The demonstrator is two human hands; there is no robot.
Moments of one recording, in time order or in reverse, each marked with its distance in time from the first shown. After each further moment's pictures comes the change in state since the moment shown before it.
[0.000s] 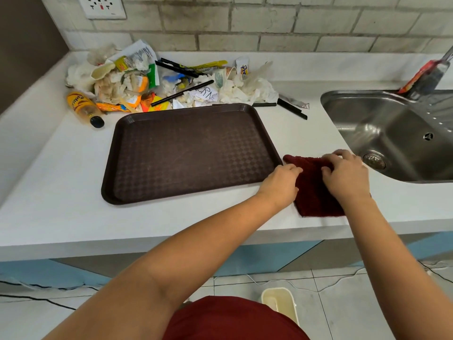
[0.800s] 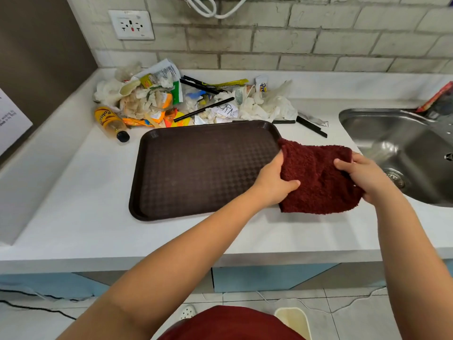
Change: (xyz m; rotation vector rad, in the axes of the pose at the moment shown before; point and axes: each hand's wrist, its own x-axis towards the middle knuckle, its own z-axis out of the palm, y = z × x) left_hand -0.019 -0.040 -0.077 -0.729 0.111 -0.145; right_hand 0.026 -0.054 -0.040 1.137 -0.330 0.419
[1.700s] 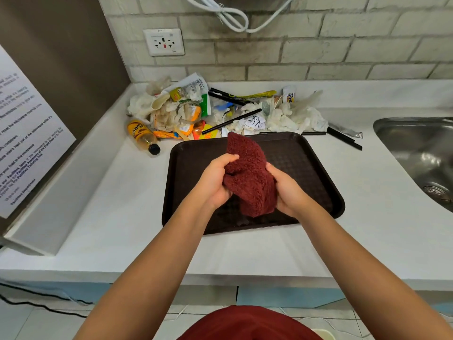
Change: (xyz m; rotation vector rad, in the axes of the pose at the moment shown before) left_hand -0.024 -0.020 -0.151 -0.926 0.247 -0.288; right_hand -0.023 0.000 0.201 0.335 -0.689 0.019
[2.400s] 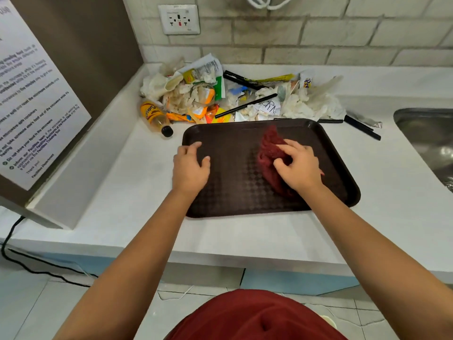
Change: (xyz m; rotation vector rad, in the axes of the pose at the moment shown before) left_hand -0.009 0.011 -0.094 1.472 0.665 0.484; right_hand 0.020 0.007 -0.014 -1.266 0.515 -0.351
